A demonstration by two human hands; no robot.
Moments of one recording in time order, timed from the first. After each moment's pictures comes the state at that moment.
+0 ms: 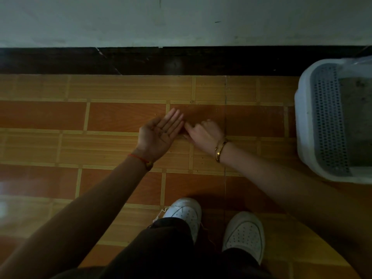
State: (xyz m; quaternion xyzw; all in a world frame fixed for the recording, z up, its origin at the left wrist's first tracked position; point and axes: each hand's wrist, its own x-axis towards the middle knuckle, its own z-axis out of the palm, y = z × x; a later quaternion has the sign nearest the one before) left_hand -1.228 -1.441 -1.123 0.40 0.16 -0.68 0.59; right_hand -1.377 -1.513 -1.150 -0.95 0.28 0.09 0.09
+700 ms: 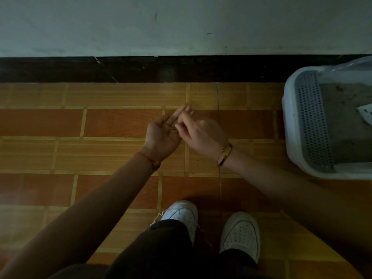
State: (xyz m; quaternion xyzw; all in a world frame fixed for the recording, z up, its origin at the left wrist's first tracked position) left_hand -1.251 -1.457 -1.101 0.35 0.12 -0.73 0.58; right_hand -1.378 -1.499 -1.083 -0.88 0.28 -0.31 0.21
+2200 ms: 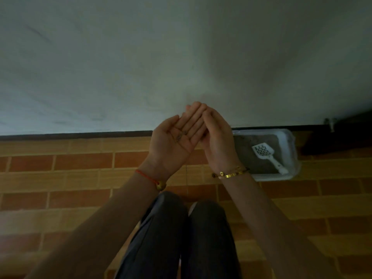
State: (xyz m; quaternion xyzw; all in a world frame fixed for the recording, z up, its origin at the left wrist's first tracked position) left_hand -1.346 -1.509 -0.581 0.26 0.07 -0.77 0.58; right_hand -1.454 -1.539 -0.593 -0.35 0.43 -0.42 0.72
